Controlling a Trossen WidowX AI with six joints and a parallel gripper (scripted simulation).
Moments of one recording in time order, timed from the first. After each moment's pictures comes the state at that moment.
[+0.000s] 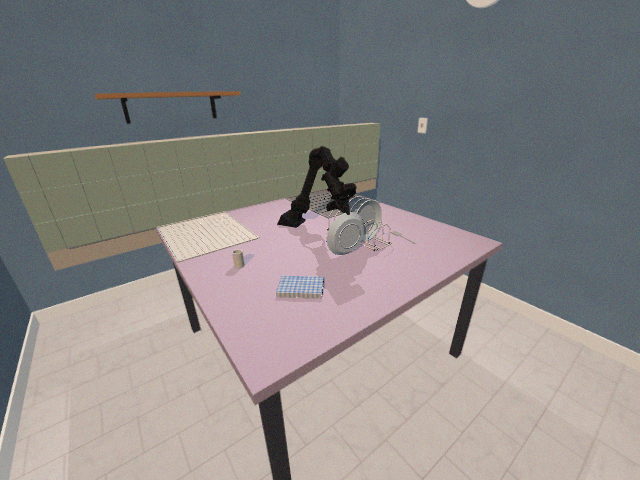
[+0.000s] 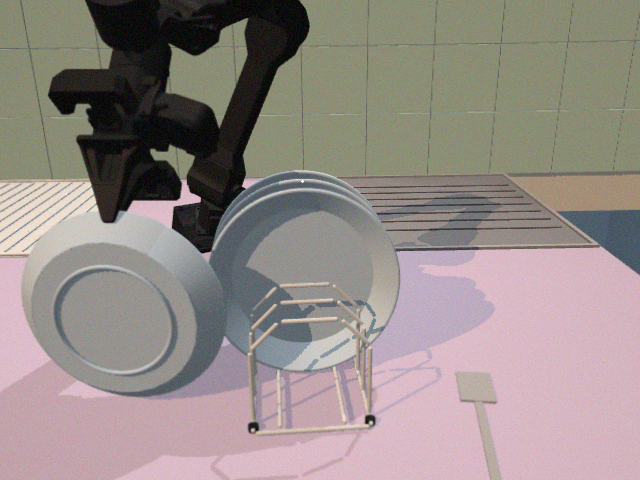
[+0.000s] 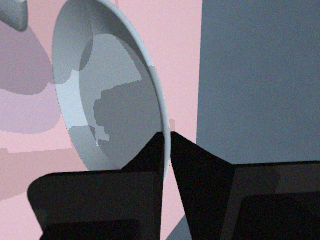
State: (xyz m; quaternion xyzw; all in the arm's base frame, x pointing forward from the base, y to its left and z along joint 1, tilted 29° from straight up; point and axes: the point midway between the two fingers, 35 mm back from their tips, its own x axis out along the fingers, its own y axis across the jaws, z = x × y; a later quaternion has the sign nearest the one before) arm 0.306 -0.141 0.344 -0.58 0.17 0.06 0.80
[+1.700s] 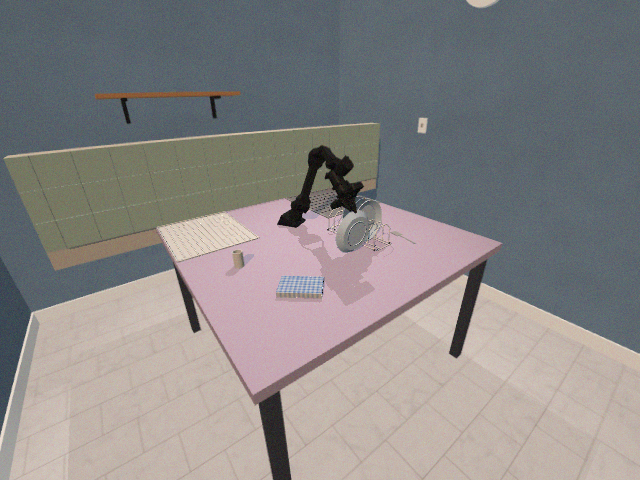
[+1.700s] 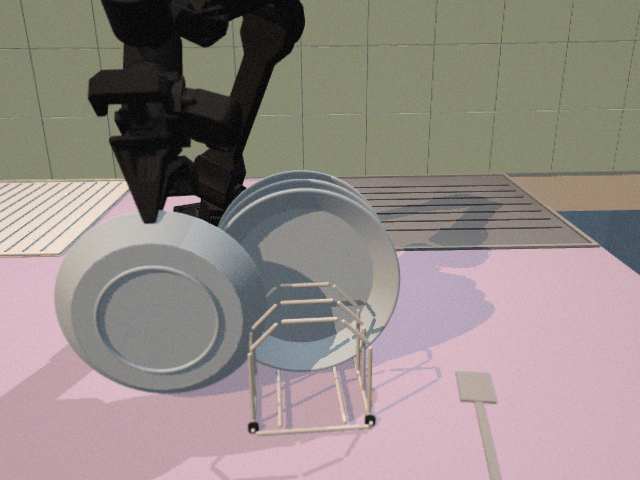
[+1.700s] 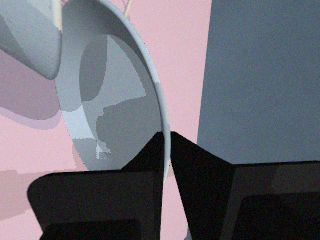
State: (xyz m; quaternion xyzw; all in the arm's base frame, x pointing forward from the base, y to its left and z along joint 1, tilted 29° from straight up) arm 0.314 -0.111 0.354 -0.61 0.13 0.12 0.78
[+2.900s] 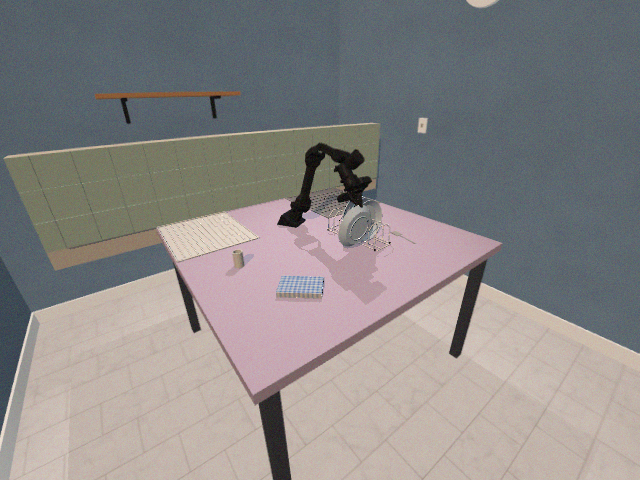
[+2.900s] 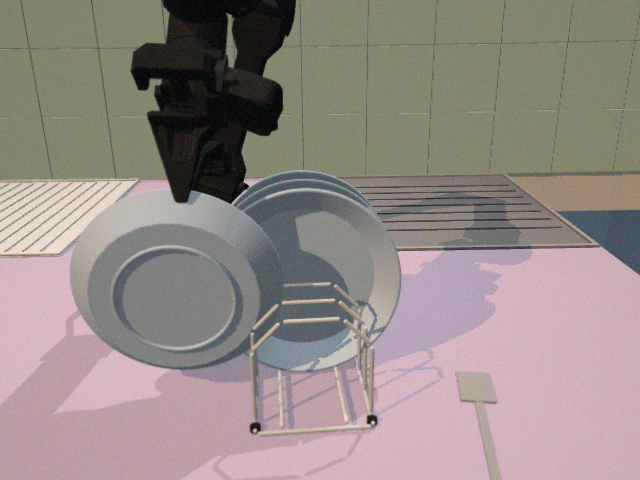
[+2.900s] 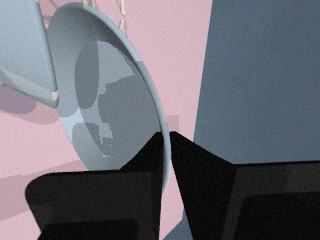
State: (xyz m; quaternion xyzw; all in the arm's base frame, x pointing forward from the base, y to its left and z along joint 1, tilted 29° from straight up) arm 0.311 -0.082 0.381 -0.61 0.18 0.10 0.76
